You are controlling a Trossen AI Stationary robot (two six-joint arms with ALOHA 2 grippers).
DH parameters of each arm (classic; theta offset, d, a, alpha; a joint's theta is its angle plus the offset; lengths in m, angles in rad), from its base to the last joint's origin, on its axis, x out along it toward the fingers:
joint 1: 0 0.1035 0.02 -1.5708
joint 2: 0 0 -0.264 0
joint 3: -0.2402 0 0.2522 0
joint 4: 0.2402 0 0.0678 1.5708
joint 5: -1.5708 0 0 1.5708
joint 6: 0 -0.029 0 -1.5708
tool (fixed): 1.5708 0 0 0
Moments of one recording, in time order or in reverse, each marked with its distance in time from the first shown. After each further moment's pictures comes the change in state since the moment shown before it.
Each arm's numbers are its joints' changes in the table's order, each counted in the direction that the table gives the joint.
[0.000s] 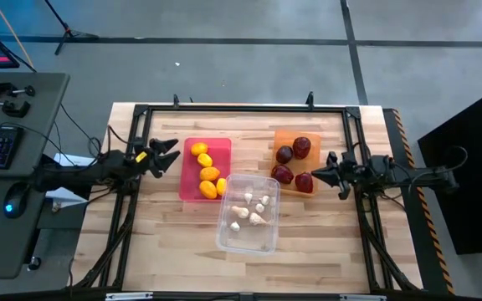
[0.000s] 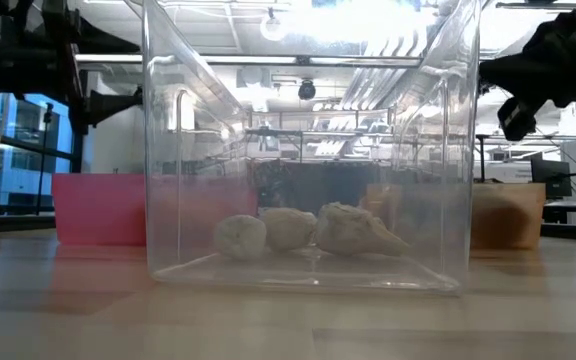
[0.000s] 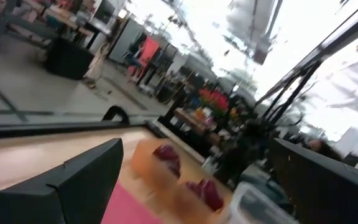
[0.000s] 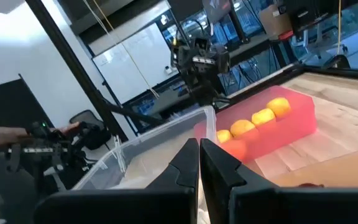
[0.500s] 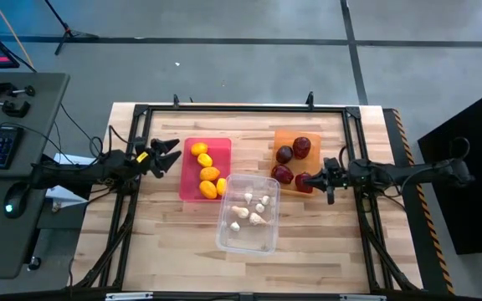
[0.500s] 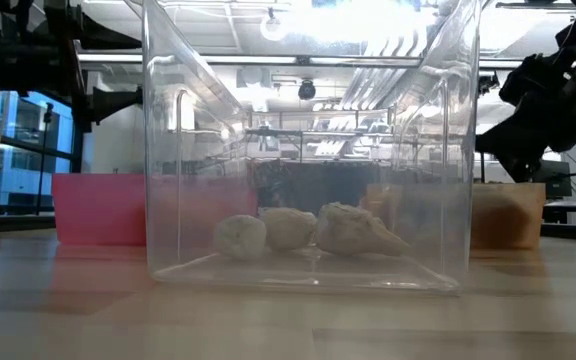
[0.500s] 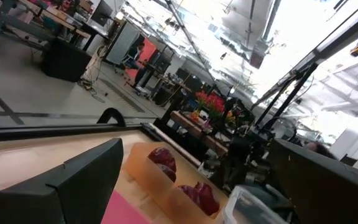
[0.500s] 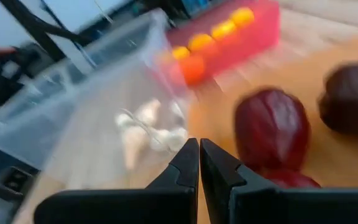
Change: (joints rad) left arm -0.016 0.060 0.000 -0.089 0.007 0.000; right arm -0.007 0.302 0.000 0.066 -0.001 0.000
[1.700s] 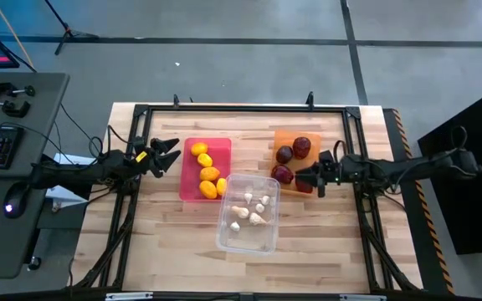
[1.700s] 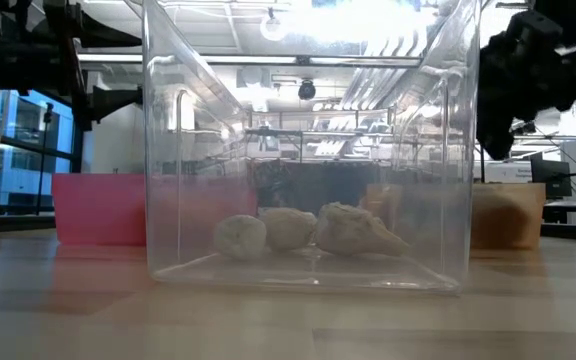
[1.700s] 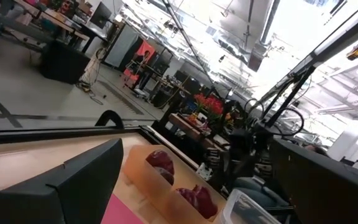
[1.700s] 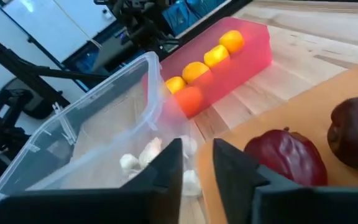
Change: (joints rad) left arm 0.000 0.000 0.000 -0.011 0.000 -0.001; right arm -0.002 0.338 -0.167 -0.192 -0.069 -0.121
